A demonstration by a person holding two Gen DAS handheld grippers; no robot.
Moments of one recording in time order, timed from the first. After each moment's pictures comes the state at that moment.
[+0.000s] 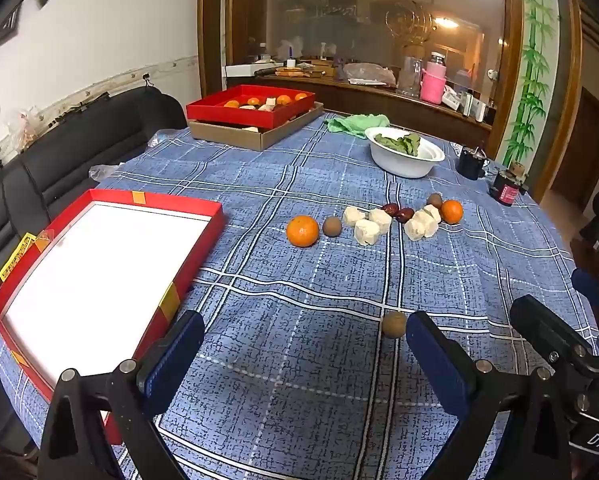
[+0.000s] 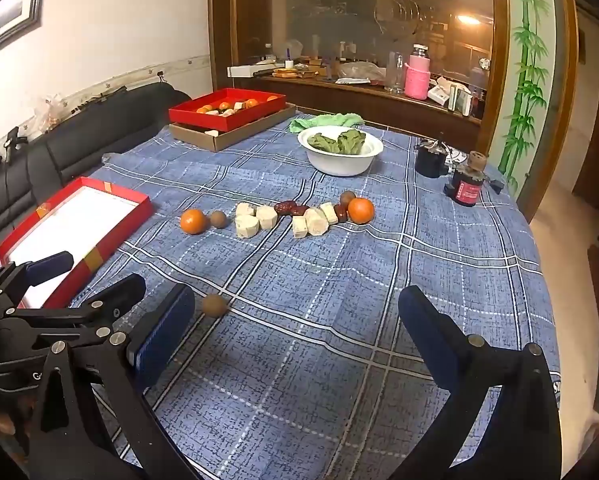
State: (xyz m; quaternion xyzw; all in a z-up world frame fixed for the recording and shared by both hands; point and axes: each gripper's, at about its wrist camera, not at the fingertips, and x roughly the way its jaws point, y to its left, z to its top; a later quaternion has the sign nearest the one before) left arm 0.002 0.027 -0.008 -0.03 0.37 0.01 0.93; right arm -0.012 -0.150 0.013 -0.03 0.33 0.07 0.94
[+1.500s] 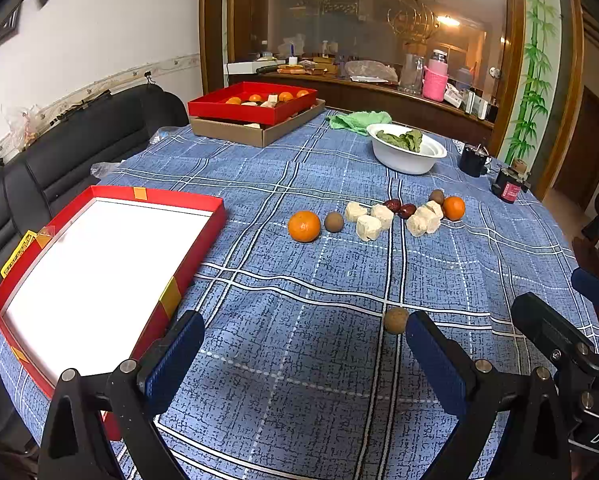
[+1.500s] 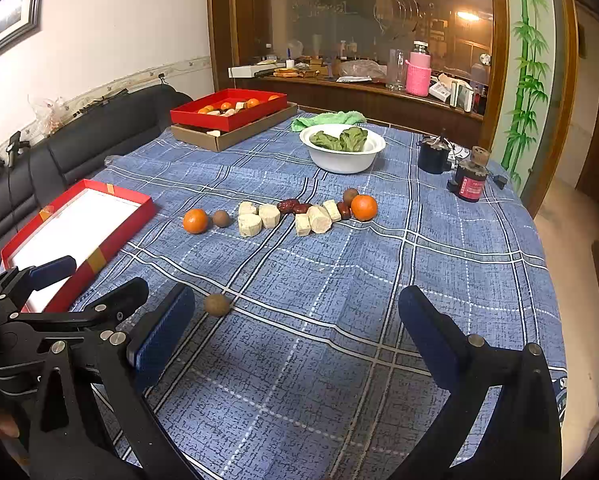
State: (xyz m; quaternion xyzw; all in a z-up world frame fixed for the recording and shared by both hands) left arm 0.000 0.026 -0.012 -0.03 0.37 0.01 0.93; right arm -0.011 -0.151 0.011 -0.03 0.33 0.07 0.94
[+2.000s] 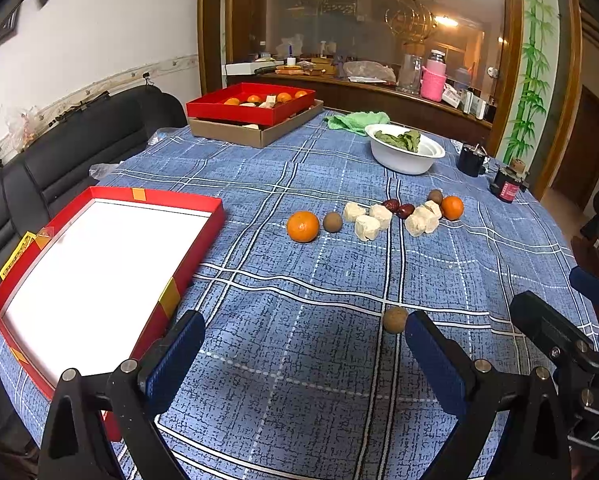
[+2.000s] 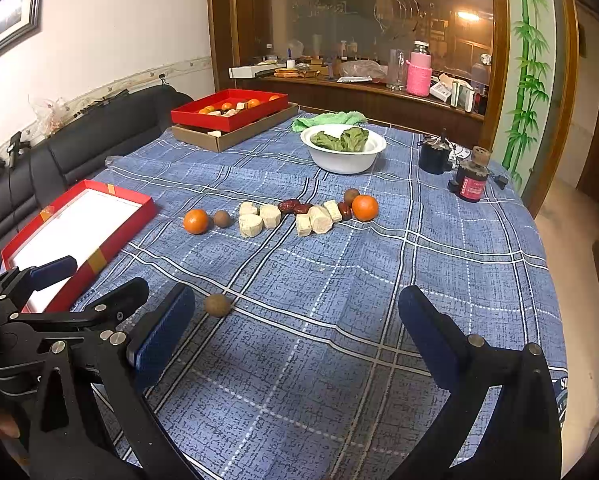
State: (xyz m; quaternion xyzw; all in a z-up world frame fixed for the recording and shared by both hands) left arm 0.000 0.026 -0.011 -0.02 0.37 0.01 0.93; right arm -0.010 -0.151 0.011 -0.02 0.33 0.08 0.94
